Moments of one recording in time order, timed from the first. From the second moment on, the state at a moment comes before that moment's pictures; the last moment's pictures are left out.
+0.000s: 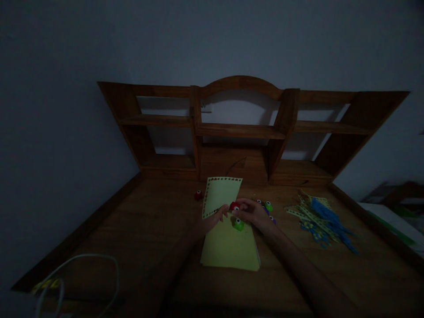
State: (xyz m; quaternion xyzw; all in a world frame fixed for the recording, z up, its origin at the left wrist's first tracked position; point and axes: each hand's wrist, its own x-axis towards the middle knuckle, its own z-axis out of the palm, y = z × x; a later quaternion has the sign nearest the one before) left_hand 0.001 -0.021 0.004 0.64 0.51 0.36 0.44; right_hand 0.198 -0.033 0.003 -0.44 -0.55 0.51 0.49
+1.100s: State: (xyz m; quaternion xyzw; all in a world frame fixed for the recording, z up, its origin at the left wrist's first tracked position) left_hand -0.003 -0.011 -0.007 0.69 0.40 0.35 0.49; right_hand 0.190 -0.039 0.009 -0.38 -0.41 0.68 0.48
